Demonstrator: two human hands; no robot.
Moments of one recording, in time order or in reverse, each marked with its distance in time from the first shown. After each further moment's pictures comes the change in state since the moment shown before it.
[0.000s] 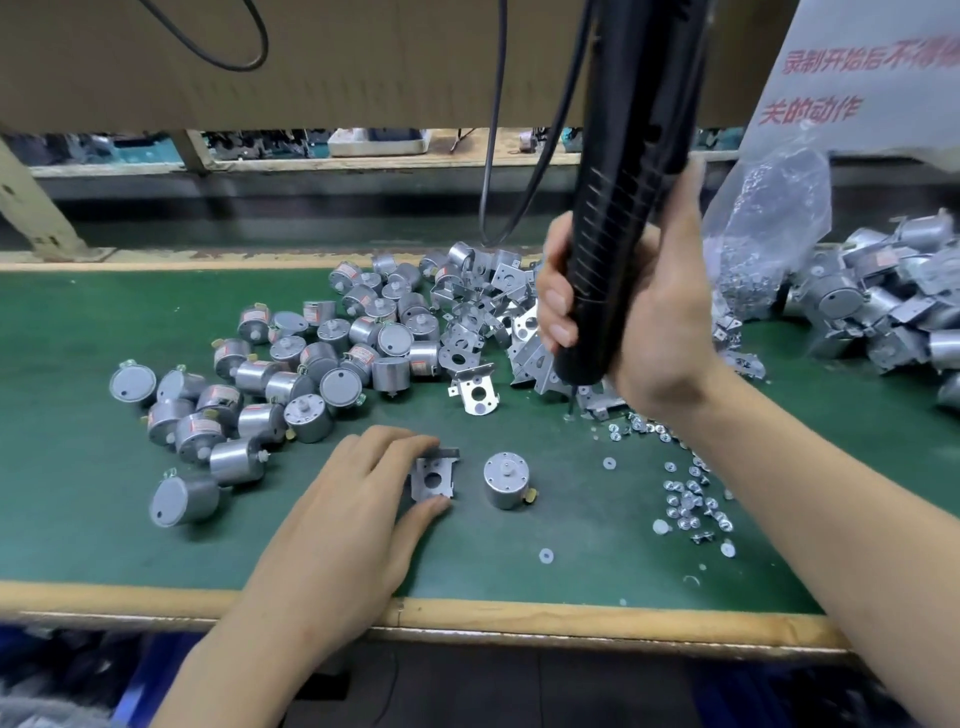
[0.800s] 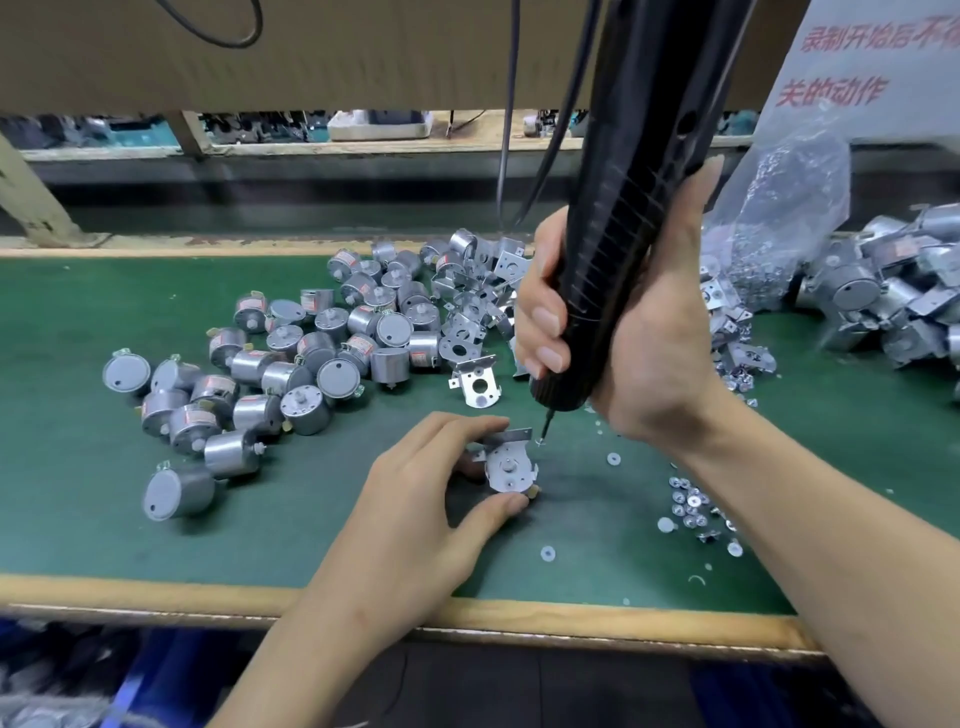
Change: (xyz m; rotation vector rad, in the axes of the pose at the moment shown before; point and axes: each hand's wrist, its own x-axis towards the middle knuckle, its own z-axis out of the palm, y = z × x) left_hand 0.016 0.032 0.016 -0.328 0.100 0.069; right_hand -0.009 0.004 0.018 0.194 -0.108 0.059
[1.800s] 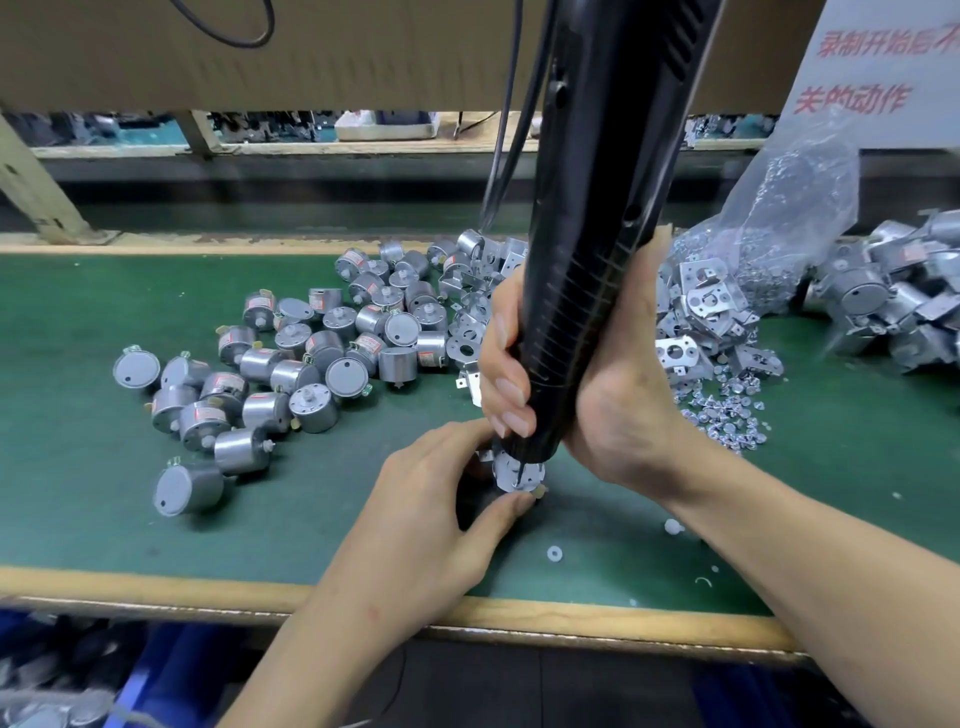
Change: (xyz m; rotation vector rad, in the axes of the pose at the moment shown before) left_hand 0.001 -0.002 0.003 0.003 0.033 0.044; right_hand -0.009 0.022 0.017 0.013 -0.126 0.058
